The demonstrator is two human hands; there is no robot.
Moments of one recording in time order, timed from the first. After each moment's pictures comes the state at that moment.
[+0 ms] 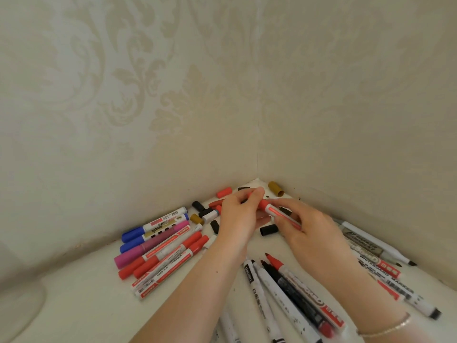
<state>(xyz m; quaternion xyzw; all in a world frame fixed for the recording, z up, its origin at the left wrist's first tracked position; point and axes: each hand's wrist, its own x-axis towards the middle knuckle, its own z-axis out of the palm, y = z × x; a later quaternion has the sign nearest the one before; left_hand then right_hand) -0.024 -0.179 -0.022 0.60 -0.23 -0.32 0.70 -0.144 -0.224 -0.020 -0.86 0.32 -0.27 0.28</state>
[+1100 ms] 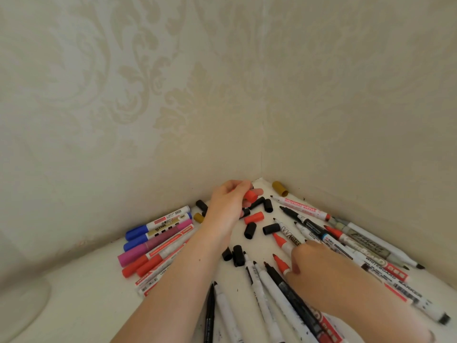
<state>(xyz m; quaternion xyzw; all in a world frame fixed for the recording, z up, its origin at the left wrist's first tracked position) 0.004 -0.172 -0.010 0.68 -0.24 -0.28 0.64 -0.155 -0.206 -0.018 -0.93 0.34 0.06 0.13</state>
